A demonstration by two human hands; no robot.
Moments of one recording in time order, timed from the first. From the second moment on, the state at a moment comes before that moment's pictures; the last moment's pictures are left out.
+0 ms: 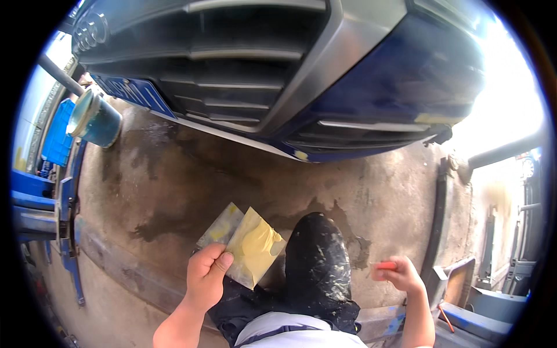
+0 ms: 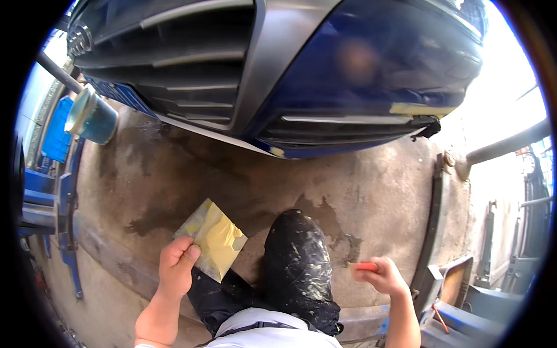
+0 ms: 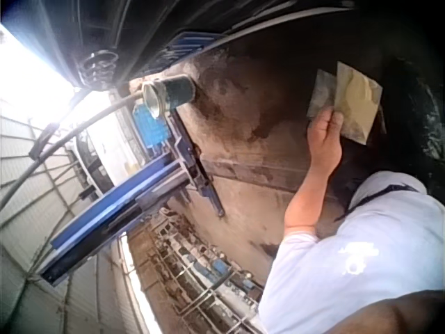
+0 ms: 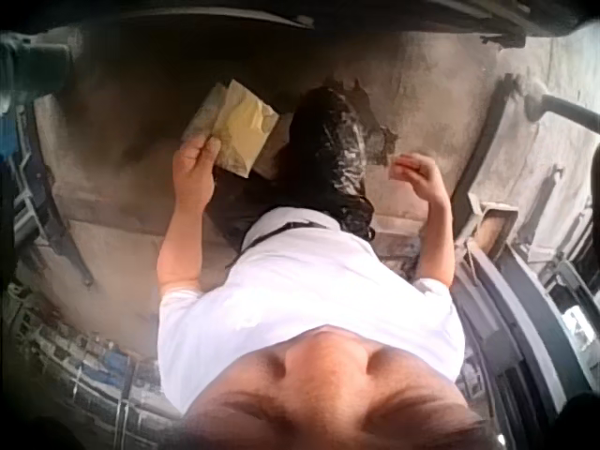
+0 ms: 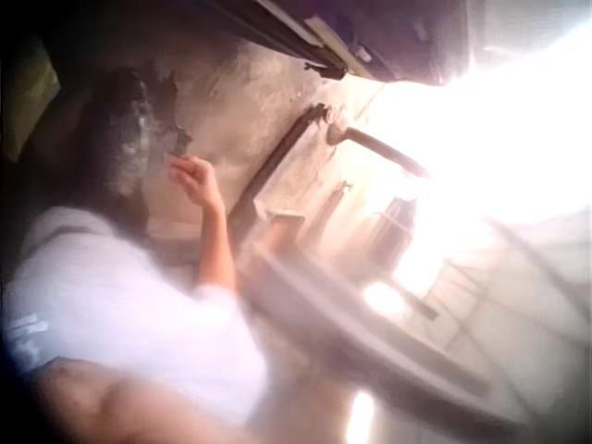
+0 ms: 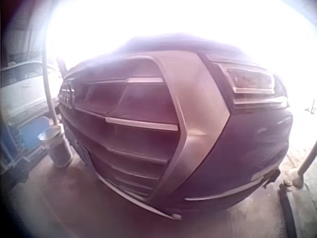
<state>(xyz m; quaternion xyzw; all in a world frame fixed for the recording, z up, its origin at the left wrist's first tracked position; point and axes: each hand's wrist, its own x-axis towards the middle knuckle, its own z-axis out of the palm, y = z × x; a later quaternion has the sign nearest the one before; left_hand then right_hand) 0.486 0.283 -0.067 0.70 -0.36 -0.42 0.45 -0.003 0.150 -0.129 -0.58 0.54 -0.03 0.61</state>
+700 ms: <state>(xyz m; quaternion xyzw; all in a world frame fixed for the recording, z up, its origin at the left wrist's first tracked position) 0.597 0.295 -0.066 0.66 -0.53 -0.34 0.40 0.325 0.097 -0.073 -0.92 0.02 -0.34 0.21</state>
